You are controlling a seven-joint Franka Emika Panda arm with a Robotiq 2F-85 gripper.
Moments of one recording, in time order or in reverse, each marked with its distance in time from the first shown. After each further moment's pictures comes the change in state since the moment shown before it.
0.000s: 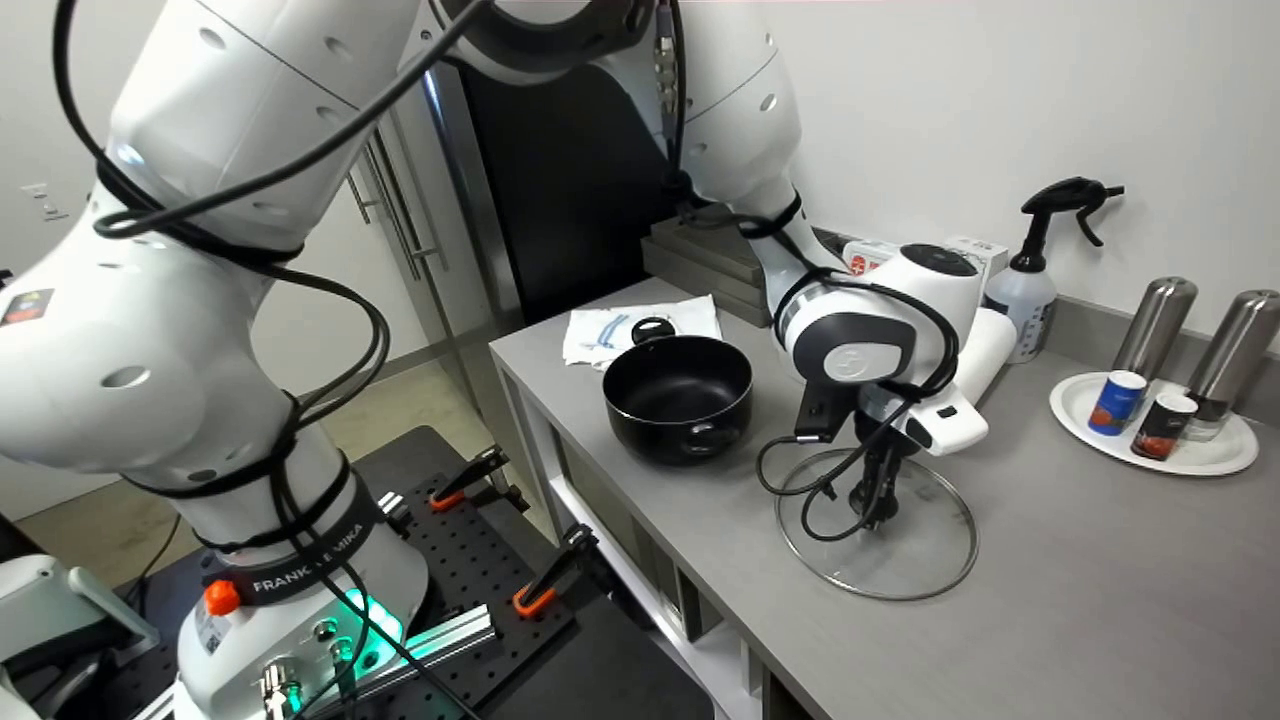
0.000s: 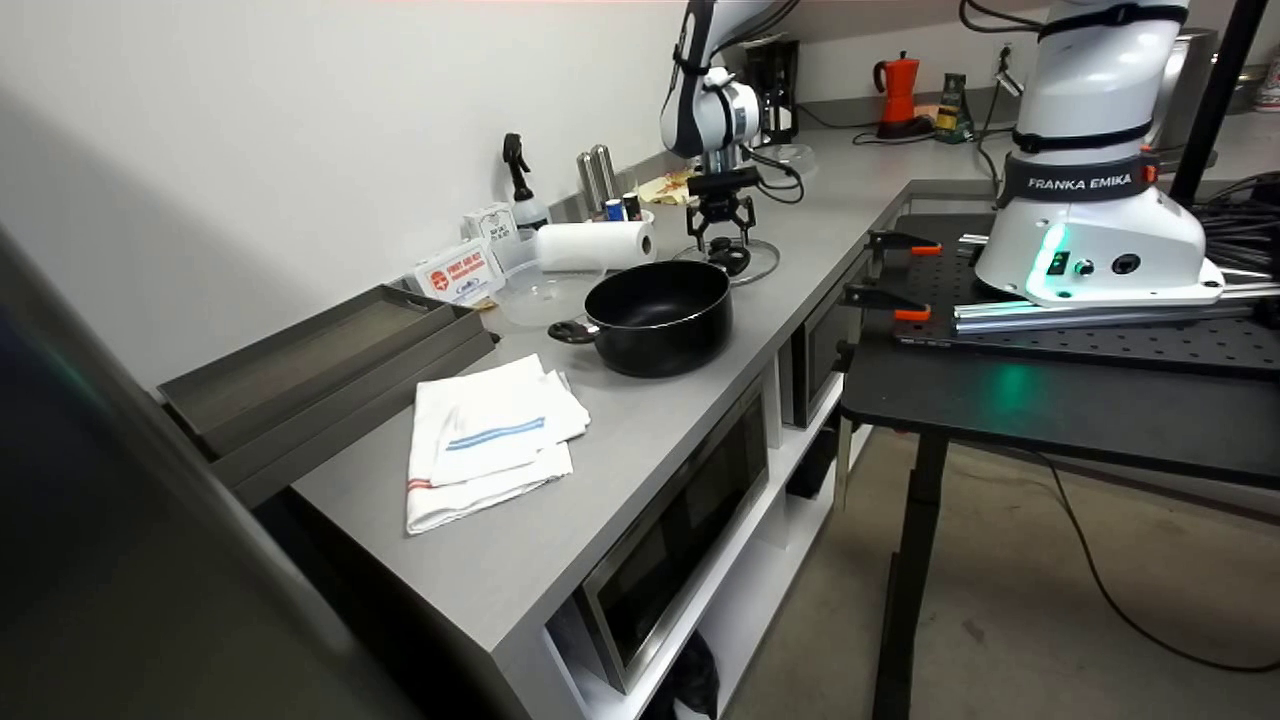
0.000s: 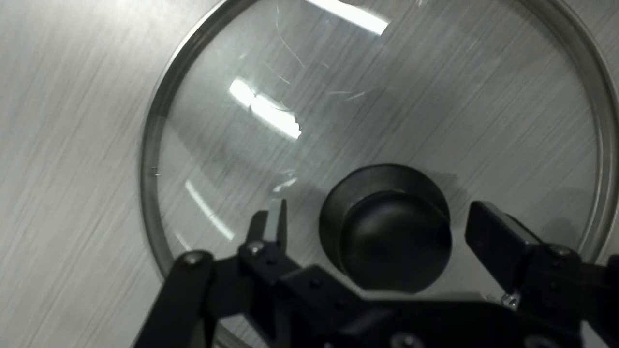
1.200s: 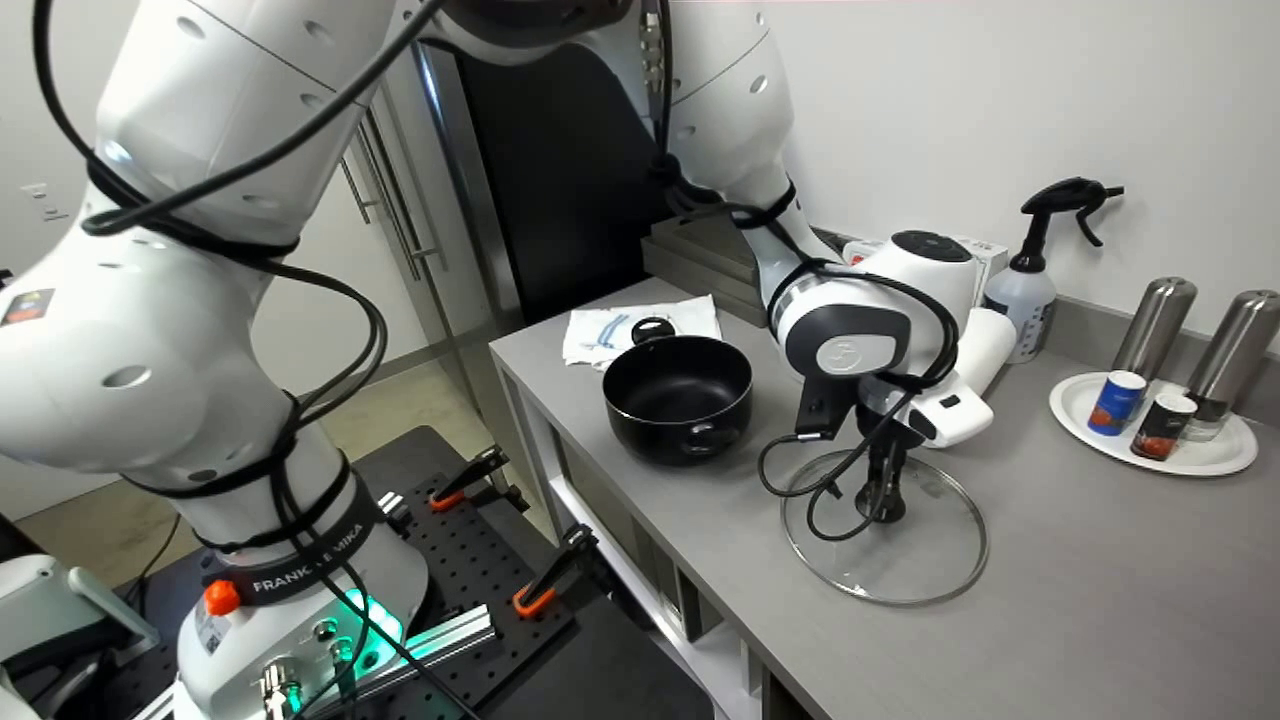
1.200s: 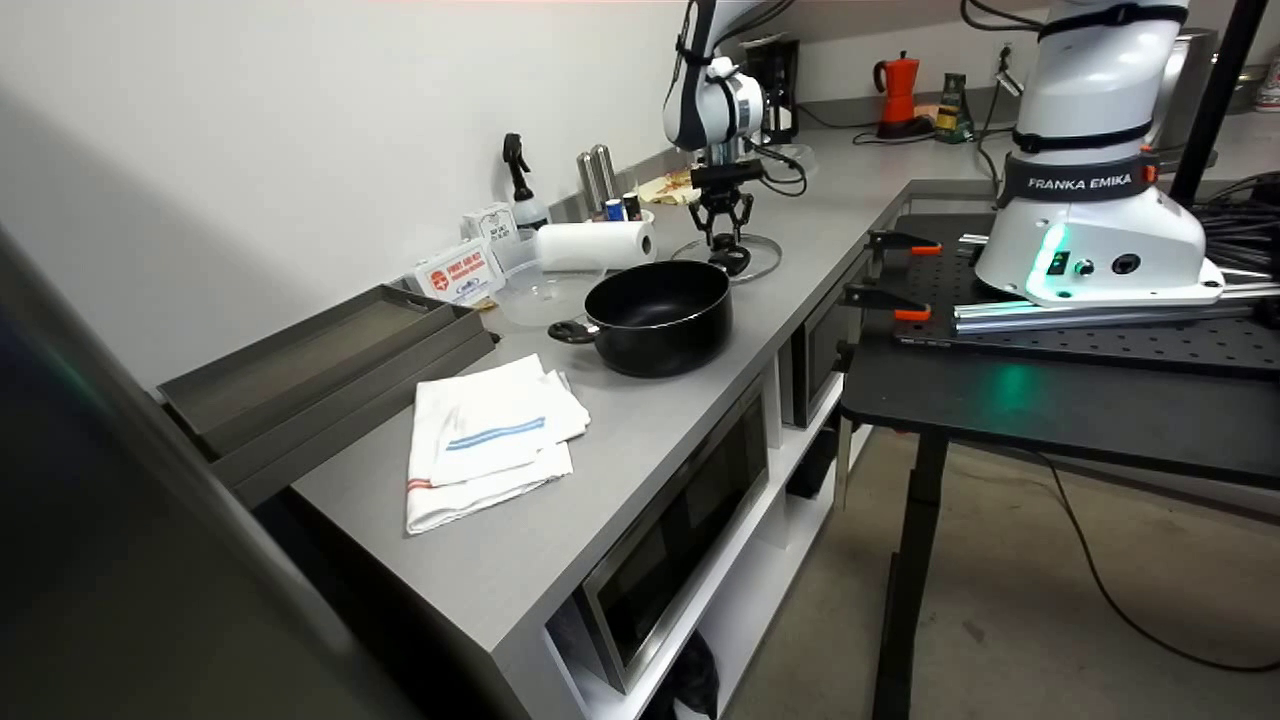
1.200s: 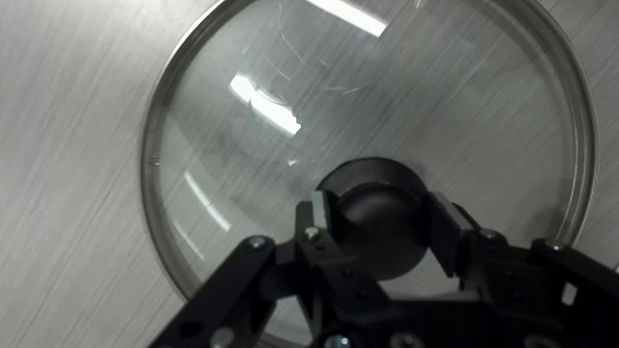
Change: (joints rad) arm 0.003 -0.049 -0.006 -0.054 -0.001 0.057 -0.040
